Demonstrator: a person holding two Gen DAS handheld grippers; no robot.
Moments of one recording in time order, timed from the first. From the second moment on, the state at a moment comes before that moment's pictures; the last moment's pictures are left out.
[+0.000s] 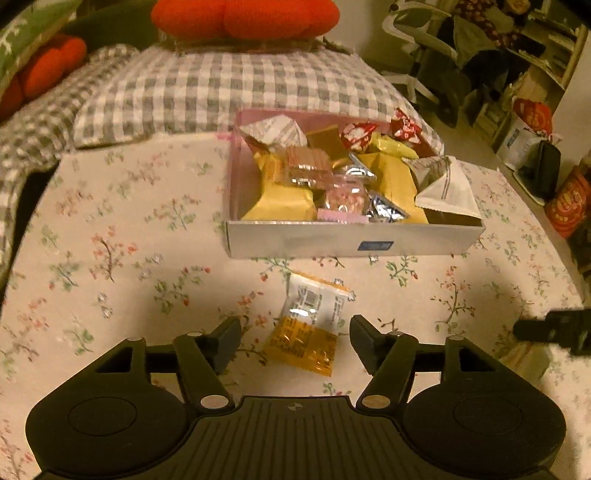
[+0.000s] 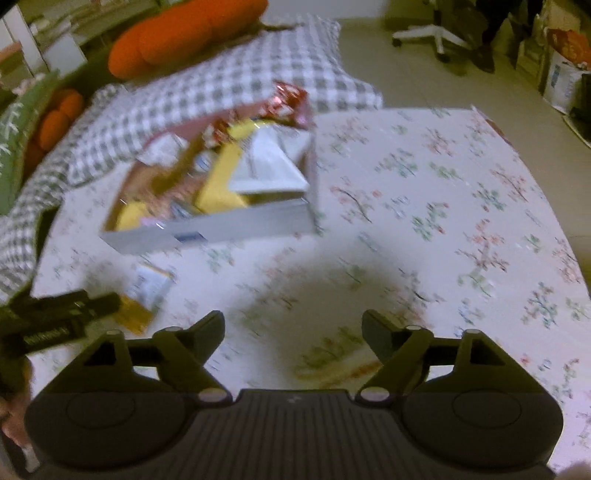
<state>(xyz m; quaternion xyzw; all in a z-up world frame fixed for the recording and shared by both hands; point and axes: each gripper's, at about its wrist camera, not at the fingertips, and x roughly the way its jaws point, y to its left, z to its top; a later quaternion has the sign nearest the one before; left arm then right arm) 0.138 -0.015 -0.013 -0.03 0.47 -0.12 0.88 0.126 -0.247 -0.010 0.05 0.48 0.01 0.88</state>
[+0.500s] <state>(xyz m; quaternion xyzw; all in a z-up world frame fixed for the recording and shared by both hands) 0.147 -0.017 -0.024 -0.02 0.48 -0.11 0.87 0.104 -0.273 -0.027 0.12 0.53 -0.04 0.84</state>
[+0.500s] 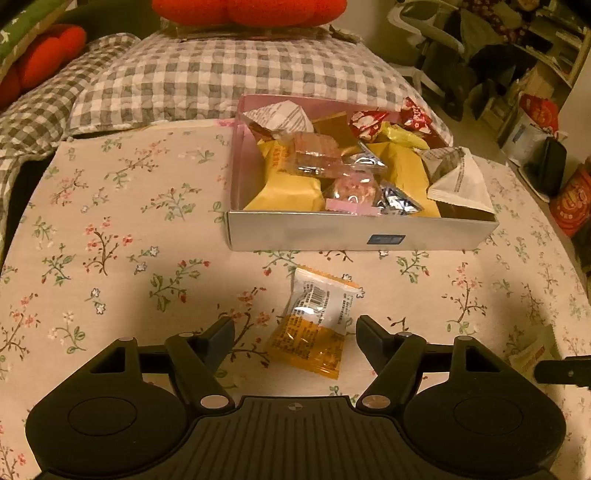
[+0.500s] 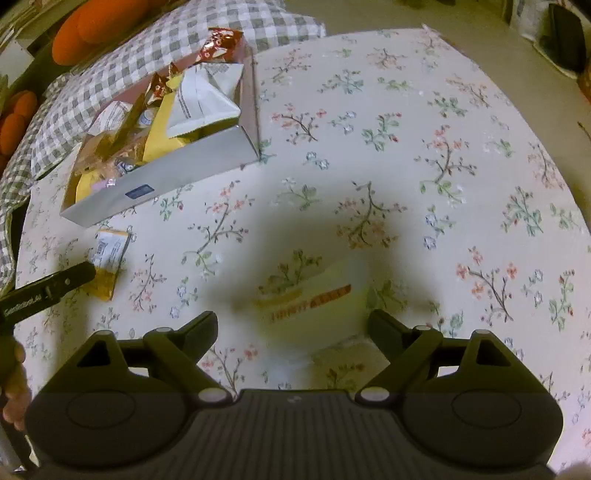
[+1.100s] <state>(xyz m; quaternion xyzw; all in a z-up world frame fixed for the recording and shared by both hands) 0.152 -0.018 -0.030 -0.01 0.48 -0.11 0.87 0.107 -0.275 -0.040 0.14 0.56 -0.03 0.82</state>
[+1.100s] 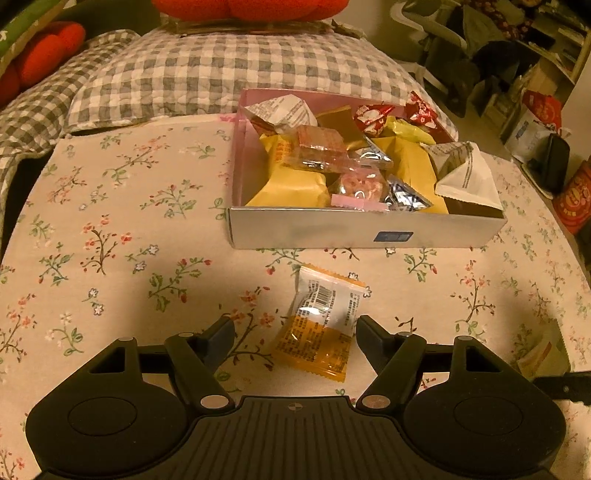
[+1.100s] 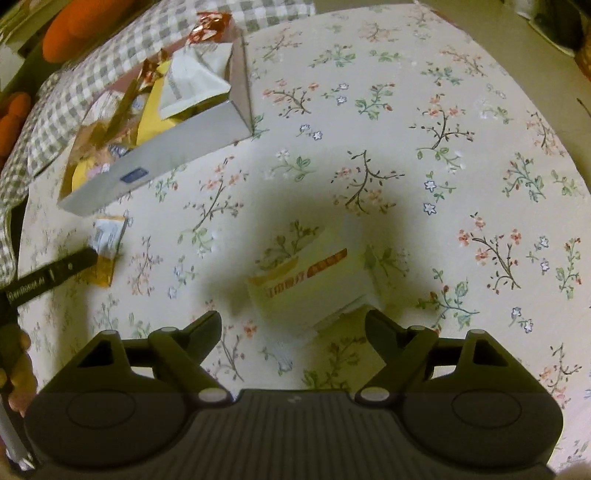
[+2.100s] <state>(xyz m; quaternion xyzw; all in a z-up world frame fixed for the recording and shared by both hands) 0.161 -0.027 -0.043 0.00 0.48 -0.11 0.87 0.128 -0.209 -0.047 -0.01 0.50 0.02 0.87</state>
